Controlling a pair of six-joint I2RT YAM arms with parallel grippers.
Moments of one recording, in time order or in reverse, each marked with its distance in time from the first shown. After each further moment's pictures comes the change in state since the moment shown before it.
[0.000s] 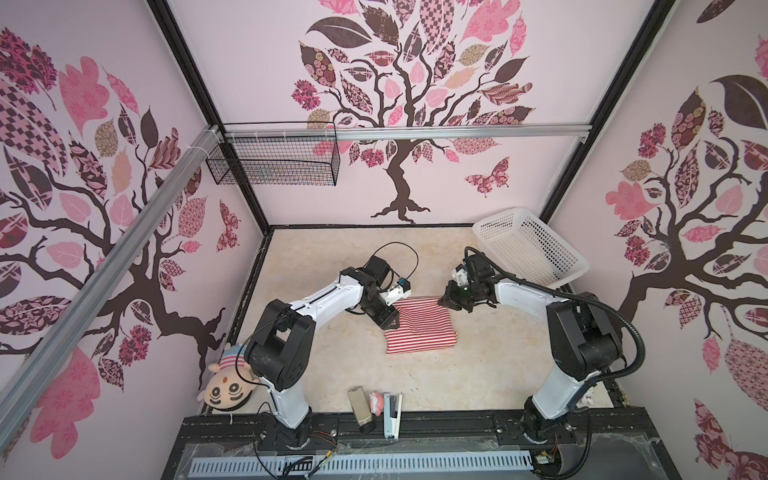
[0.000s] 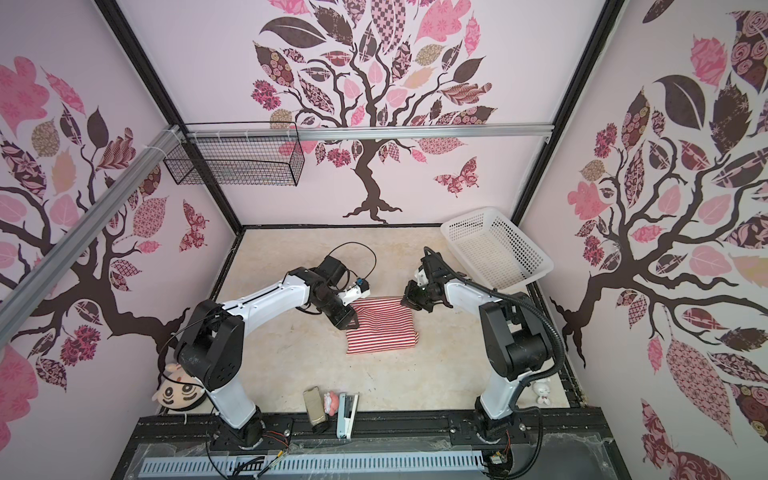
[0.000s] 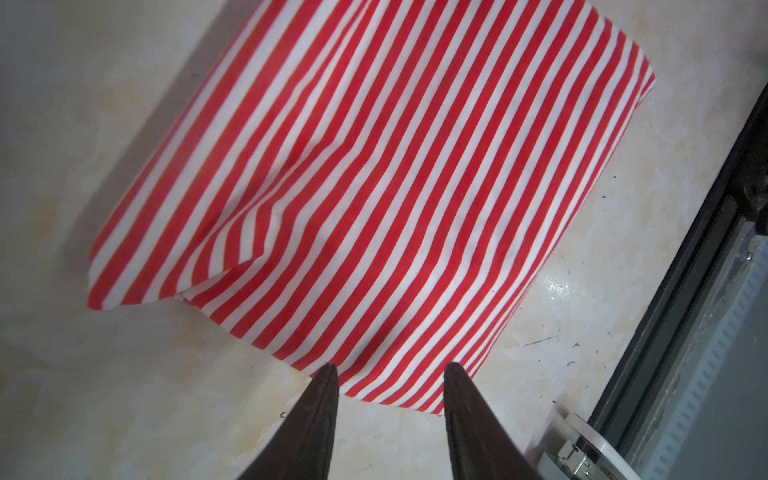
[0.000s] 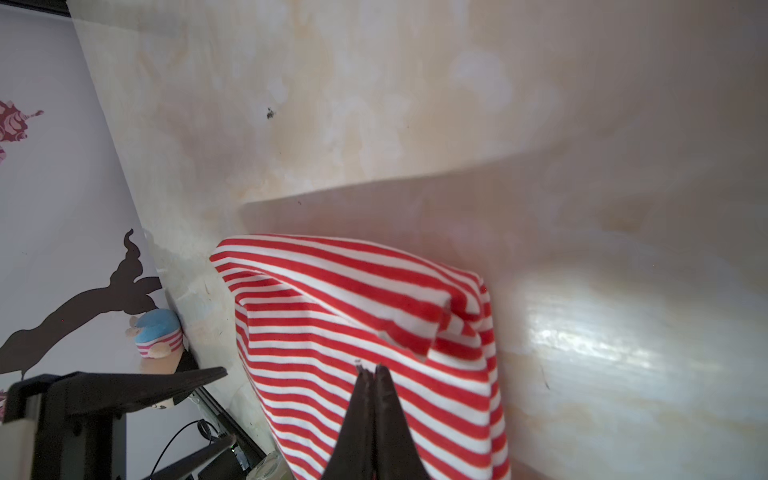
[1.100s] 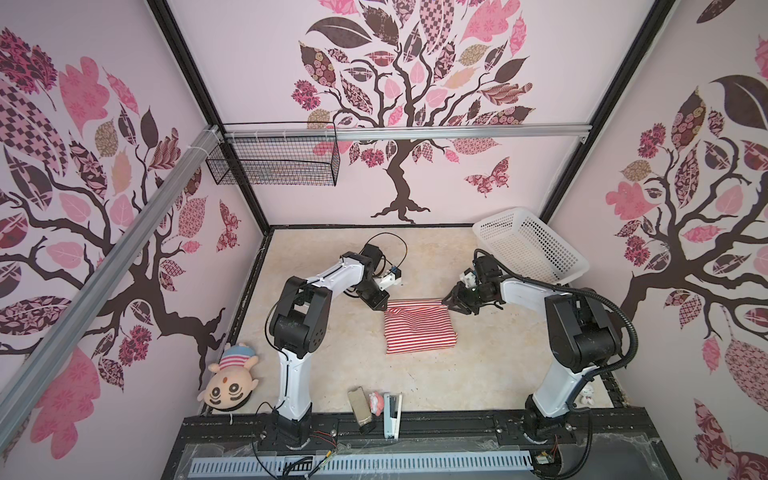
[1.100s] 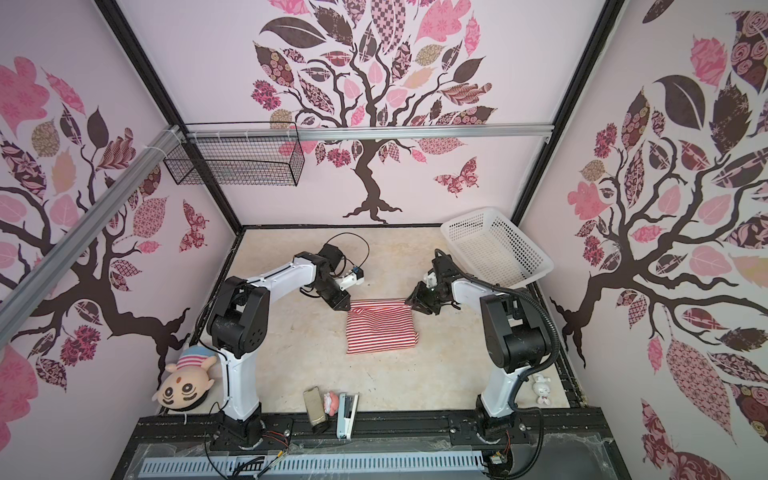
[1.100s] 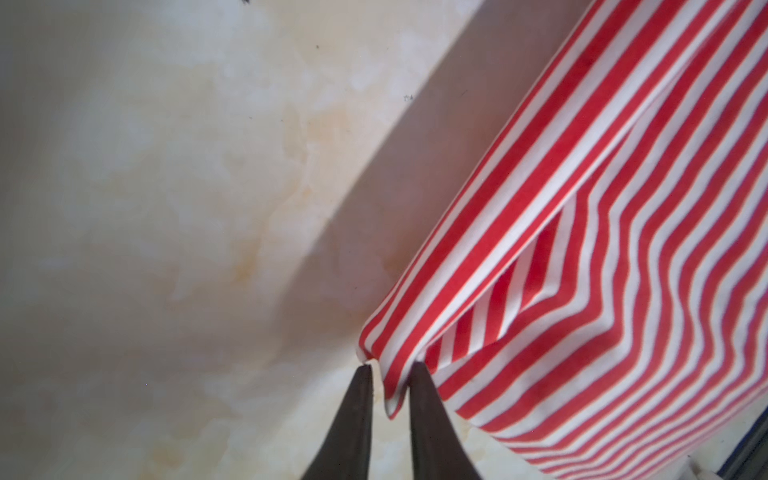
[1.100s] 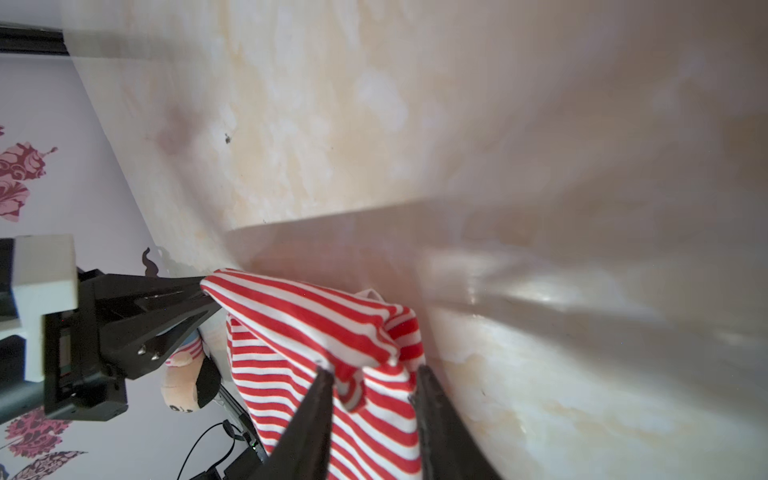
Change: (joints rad) left arm 0.144 0.269 0.261 -0.069 -0.093 0.095; right arm -0.101 0.019 -0.047 0.008 -0.074 -0.003
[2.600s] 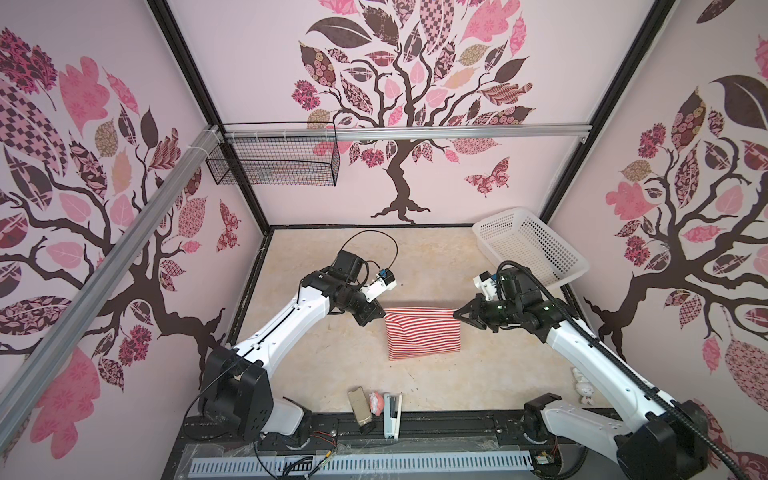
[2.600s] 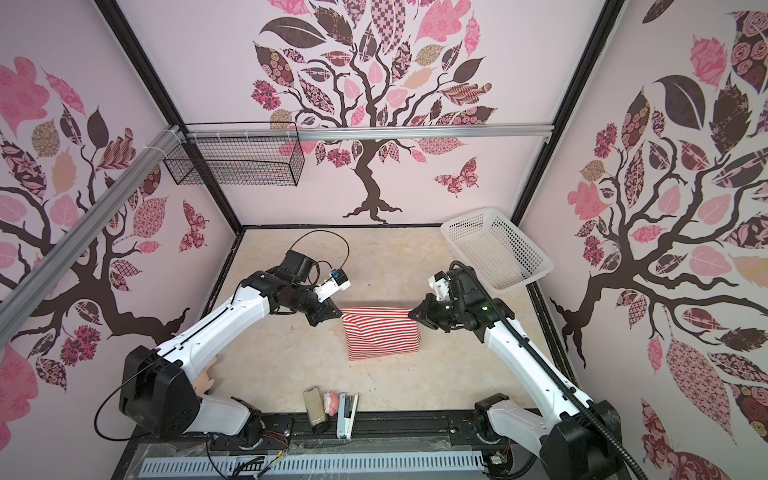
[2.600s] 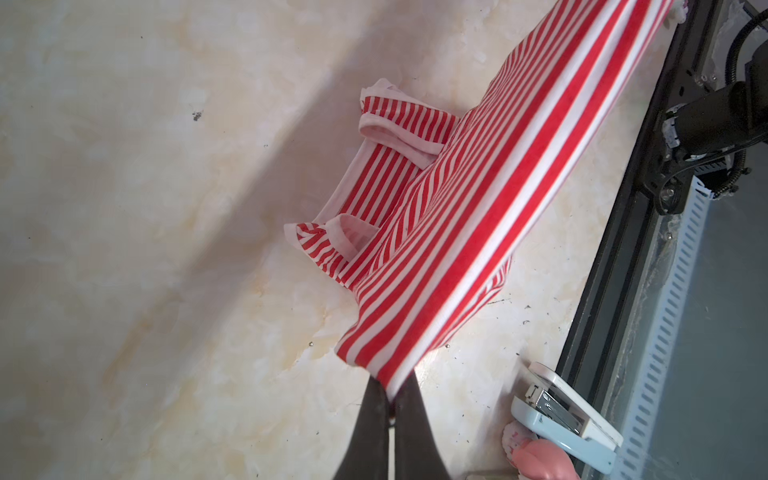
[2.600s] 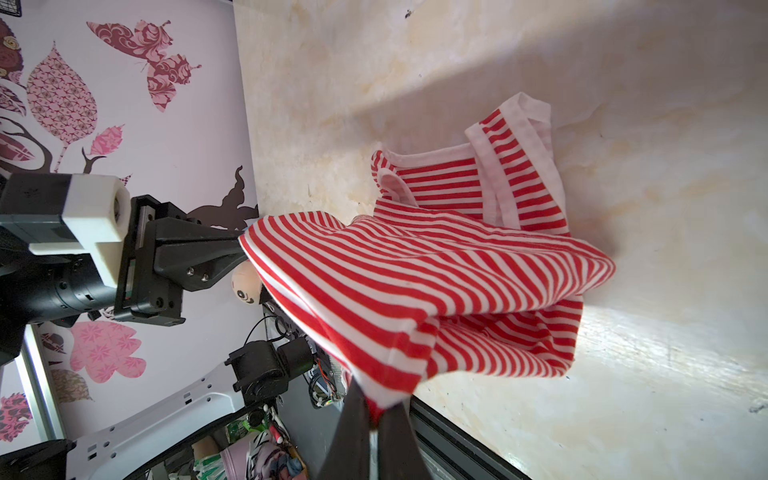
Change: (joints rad) left arm -0.029 -0.589 -0.331 0.027 0.169 0.013; right arm 0.104 -0.675 -0.152 -0.270 -0.028 0.069
